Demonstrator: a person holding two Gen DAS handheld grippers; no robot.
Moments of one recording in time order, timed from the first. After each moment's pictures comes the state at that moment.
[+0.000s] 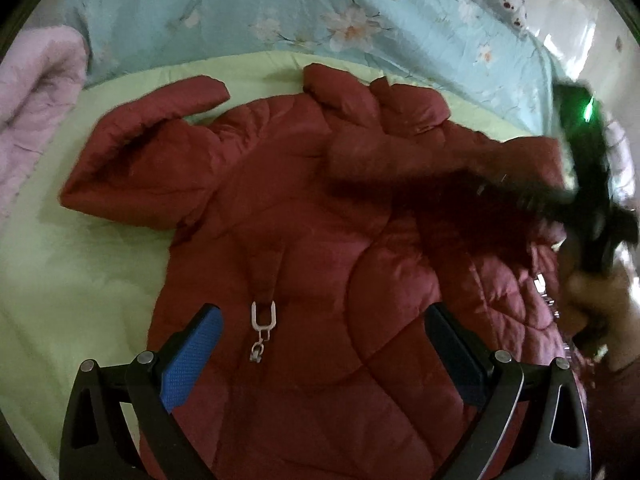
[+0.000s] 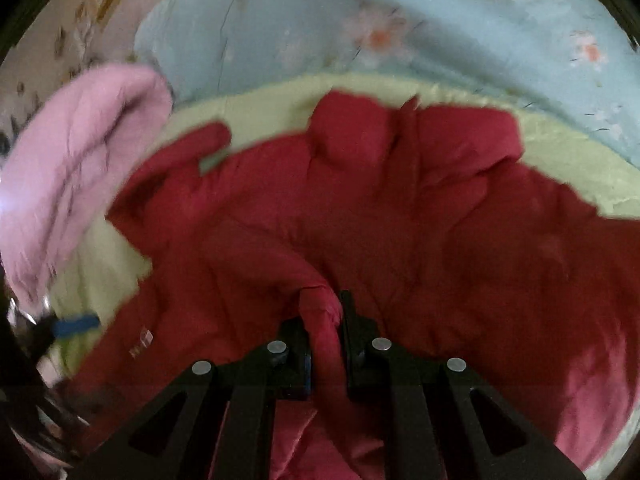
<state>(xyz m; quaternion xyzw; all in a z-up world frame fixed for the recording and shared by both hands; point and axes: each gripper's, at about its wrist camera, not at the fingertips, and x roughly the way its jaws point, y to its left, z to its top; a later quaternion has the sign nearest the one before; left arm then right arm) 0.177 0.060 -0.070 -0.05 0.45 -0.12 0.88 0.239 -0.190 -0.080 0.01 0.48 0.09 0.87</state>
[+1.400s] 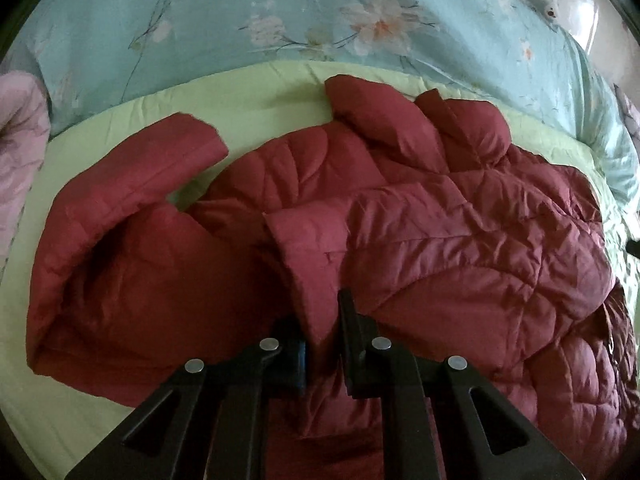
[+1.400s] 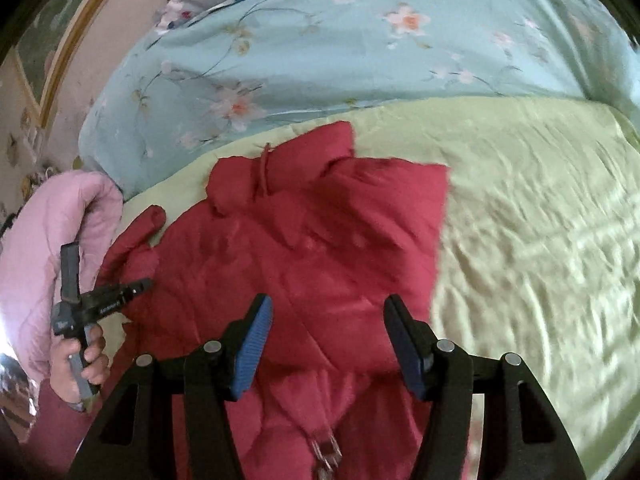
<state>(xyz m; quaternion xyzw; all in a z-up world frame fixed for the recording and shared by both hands) 0.321 0.081 -0.108 0.02 0.45 -0.11 0.89 0.172 -0.320 -0.027 0.14 0.41 -0.02 0.90</state>
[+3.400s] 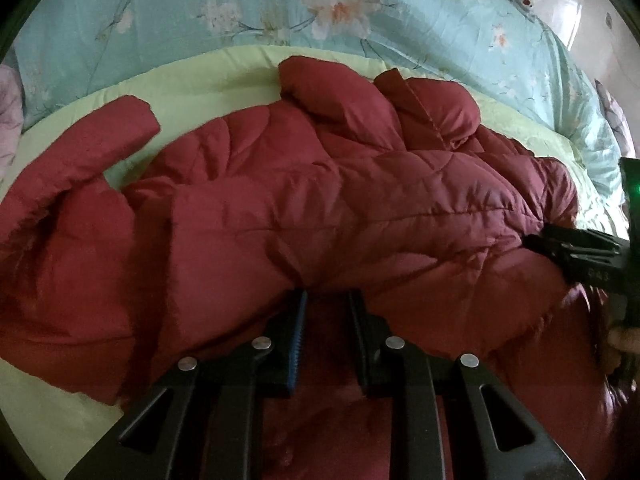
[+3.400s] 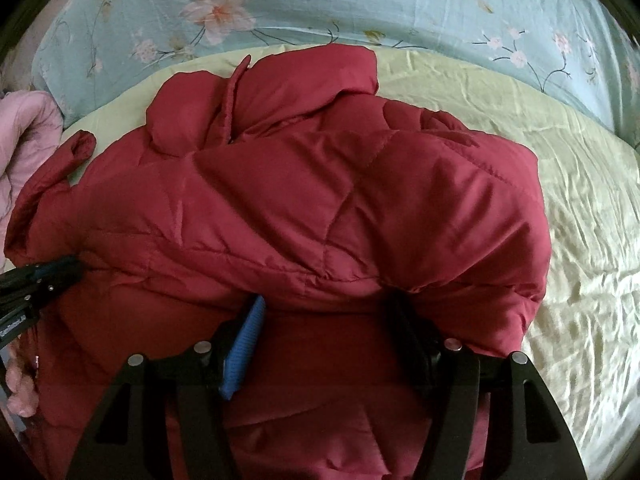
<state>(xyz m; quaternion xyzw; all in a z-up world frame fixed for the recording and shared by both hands) 0.311 0.053 -0.127 0.00 0.45 -0.15 0.88 0.256 -0.277 -0.106 0.03 0.49 -0.08 0.87</state>
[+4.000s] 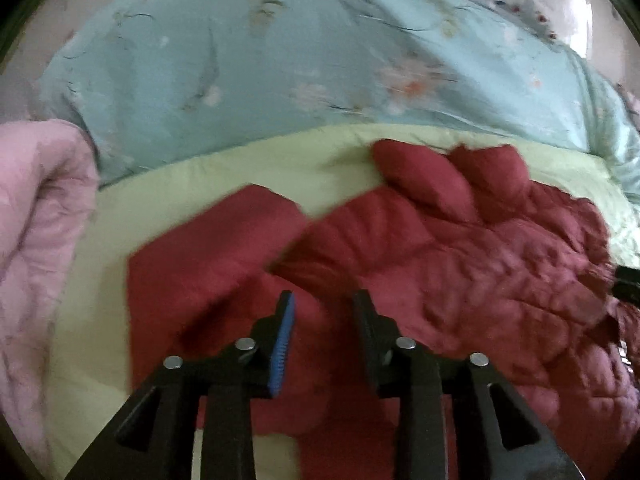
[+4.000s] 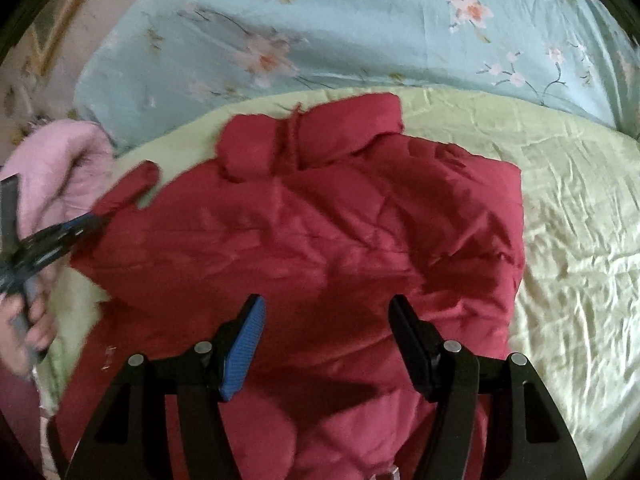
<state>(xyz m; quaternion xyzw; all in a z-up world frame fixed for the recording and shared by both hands) 0.294 0.124 -0.039 0.07 0.39 -0.05 0.92 0.206 -0.255 -0.048 0.08 0.45 -0.02 0.89</state>
